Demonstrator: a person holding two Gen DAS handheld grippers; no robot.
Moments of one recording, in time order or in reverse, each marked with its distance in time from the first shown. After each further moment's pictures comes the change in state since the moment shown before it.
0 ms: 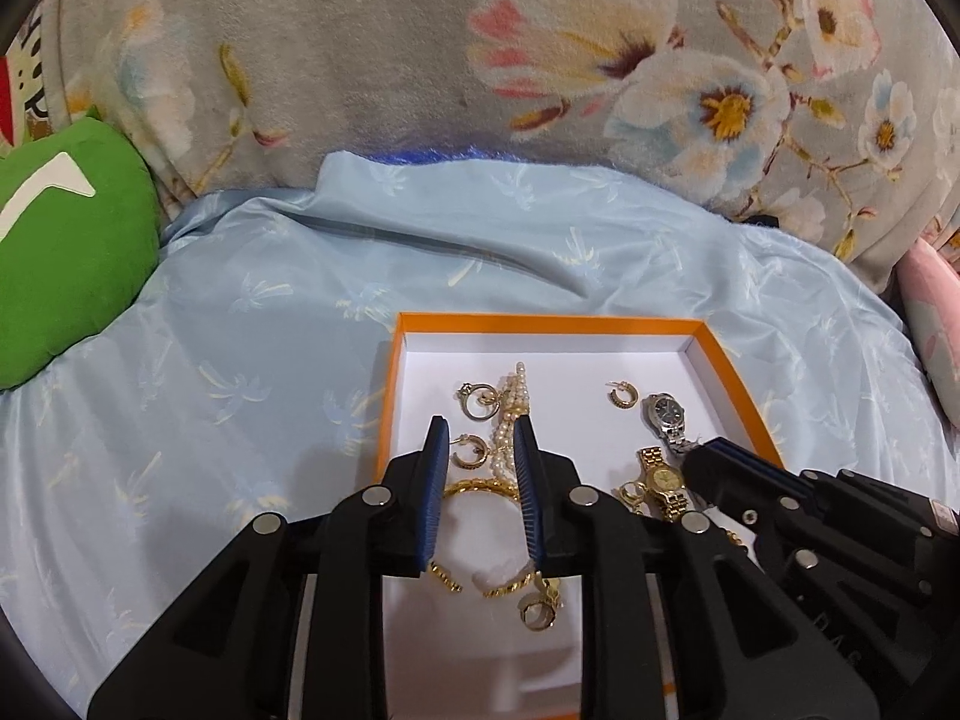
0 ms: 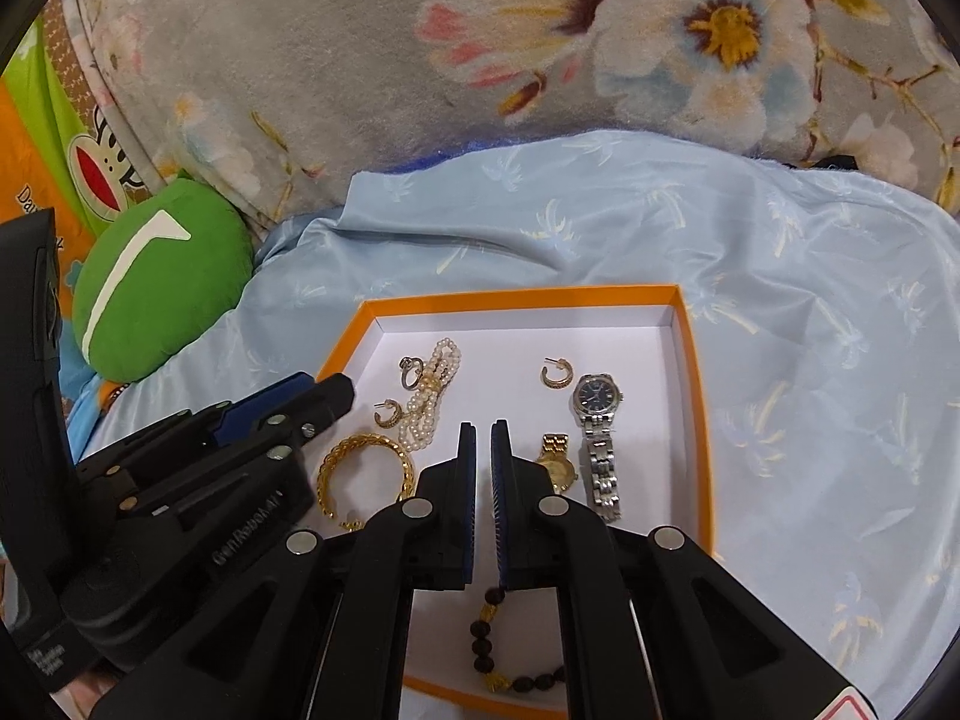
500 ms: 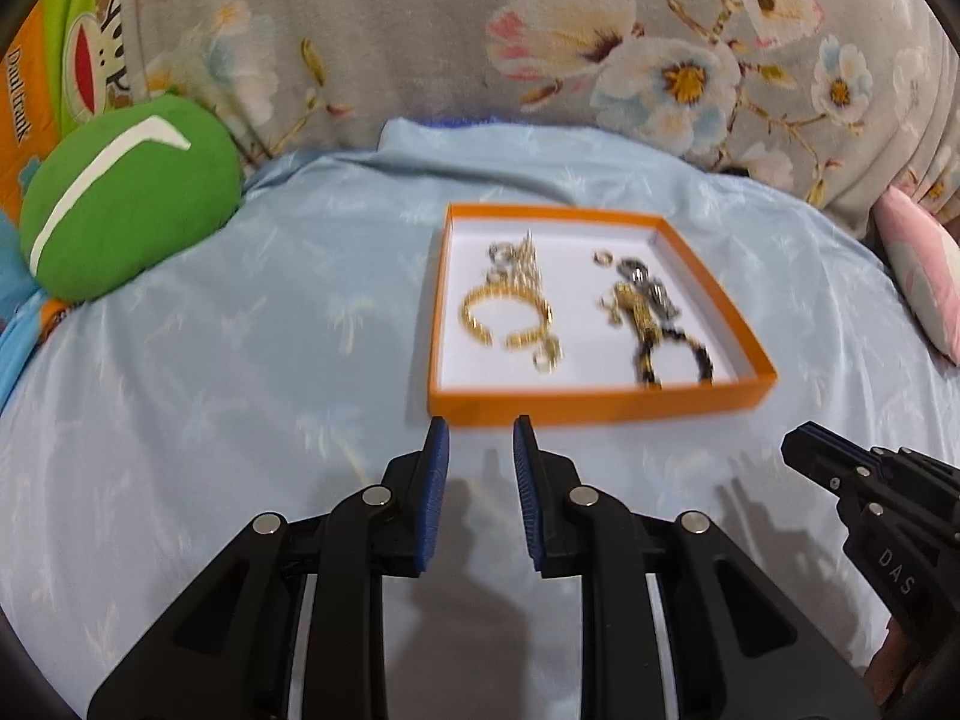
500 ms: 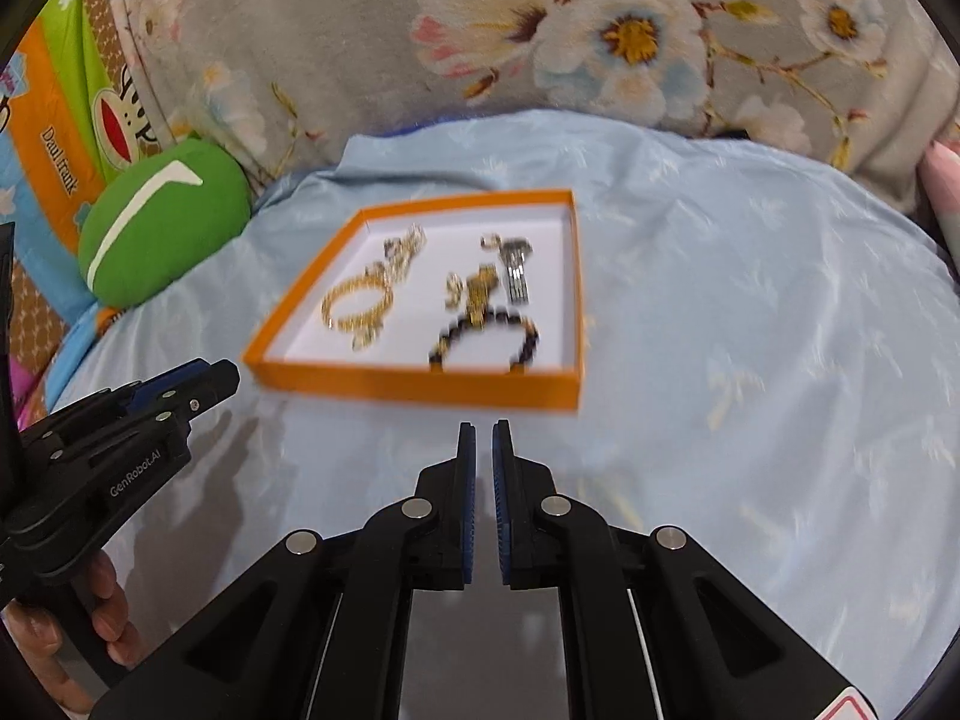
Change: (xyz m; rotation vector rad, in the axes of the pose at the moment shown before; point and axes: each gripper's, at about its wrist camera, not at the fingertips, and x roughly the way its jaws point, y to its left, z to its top) left arm -0.098 -0.005 -0.104 0.016 0.022 0.067; right arm -0.095 -0.004 -0.116 -0.022 0.012 -0.135
